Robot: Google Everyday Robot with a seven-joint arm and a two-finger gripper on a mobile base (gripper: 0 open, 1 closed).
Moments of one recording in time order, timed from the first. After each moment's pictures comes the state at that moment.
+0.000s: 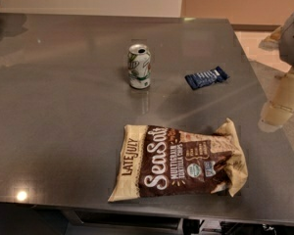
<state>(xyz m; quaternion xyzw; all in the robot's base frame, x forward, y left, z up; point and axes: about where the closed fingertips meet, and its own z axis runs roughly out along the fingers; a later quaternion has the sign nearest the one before) 0.438 -0.216 0.978 -0.60 0.78 -0.04 0.16</state>
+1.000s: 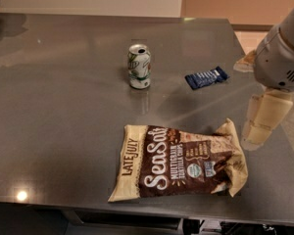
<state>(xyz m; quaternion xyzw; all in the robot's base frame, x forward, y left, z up) 0.428 -0.186 0.941 -0.64 0.76 0.01 0.14</state>
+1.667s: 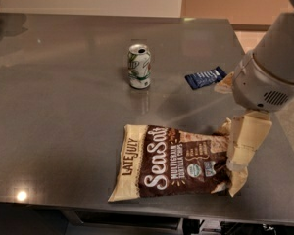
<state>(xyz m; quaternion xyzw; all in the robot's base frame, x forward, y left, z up) 0.405 -0.155 0.908 -0.66 0.74 0.06 0.11</state>
